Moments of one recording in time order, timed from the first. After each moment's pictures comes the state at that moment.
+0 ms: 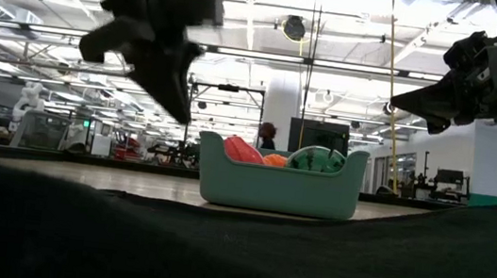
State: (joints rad) left arm -0.20 1.63 1.02 -0.47 -0.26 0.09; right arm -0.19 0.48 0.02 0.37 -0.03 0.12
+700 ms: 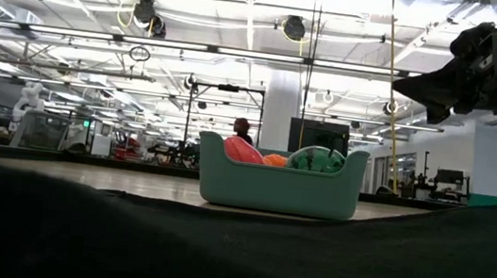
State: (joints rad) left arm -0.13 1.03 0.93 -0.27 -0.33 0.49; right arm -0.19 0.44 0.02 0.42 -0.03 0.11
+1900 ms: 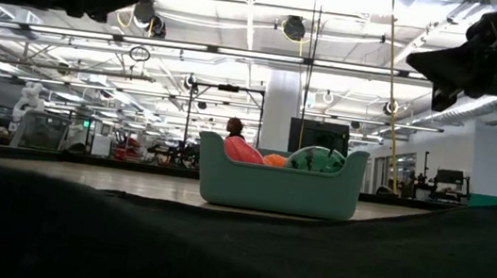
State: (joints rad) left arm 0.26 0.42 0.21 0.31 0.21 0.29; right arm -0.19 0.28 0.02 0.38 -0.11 0.17
